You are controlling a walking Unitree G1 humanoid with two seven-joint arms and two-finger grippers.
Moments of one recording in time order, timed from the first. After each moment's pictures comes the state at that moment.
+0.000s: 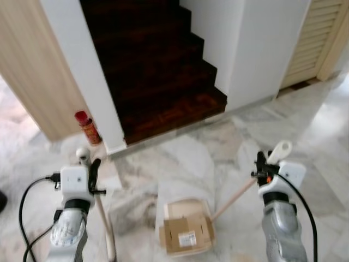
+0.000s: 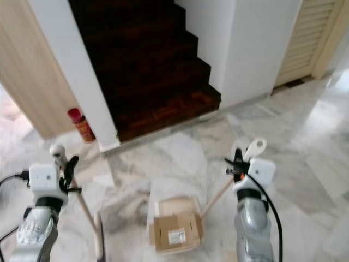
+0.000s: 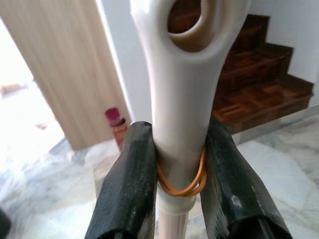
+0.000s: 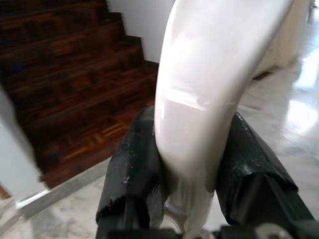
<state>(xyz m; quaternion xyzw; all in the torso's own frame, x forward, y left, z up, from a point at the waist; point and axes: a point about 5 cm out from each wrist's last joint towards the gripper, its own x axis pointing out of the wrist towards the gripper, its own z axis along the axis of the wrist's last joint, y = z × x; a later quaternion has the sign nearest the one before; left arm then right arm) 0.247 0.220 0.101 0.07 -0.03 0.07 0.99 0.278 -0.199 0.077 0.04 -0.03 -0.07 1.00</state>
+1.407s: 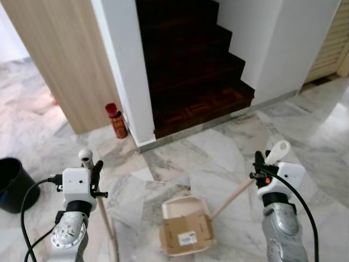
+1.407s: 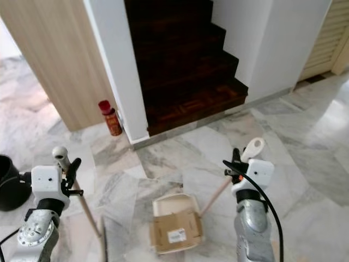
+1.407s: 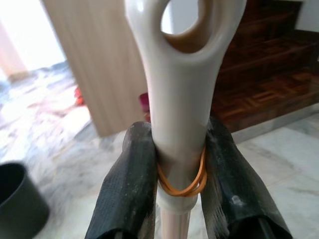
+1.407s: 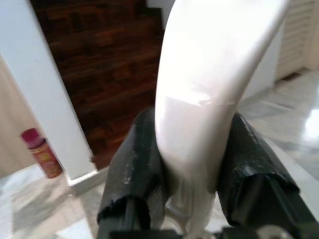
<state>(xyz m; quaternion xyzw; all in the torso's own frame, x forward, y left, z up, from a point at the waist) 0.242 0.217 0.096 0.07 -0.02 0.06 1.00 0.275 -0.198 0.082 0.03 -0.03 -0.06 1.00</state>
